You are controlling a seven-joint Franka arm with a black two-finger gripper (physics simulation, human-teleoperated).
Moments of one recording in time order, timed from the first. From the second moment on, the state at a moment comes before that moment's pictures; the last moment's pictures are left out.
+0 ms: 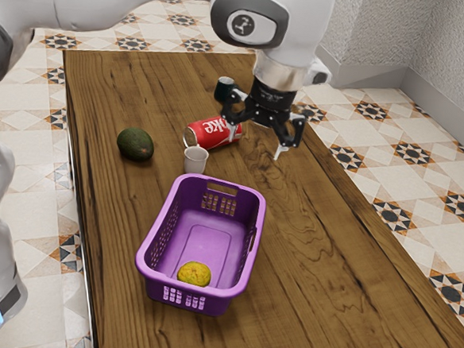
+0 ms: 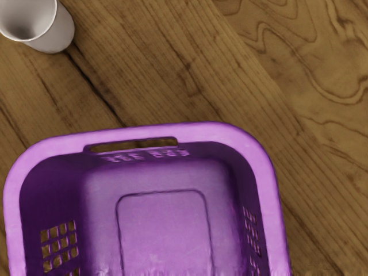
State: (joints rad) arm -0.33 -0.04 0.00 -1.56 0.09 1.44 -1.24
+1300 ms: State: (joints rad) arm -0.53 -0.03 -0.12 -1.59 0.06 1.42 -1.30
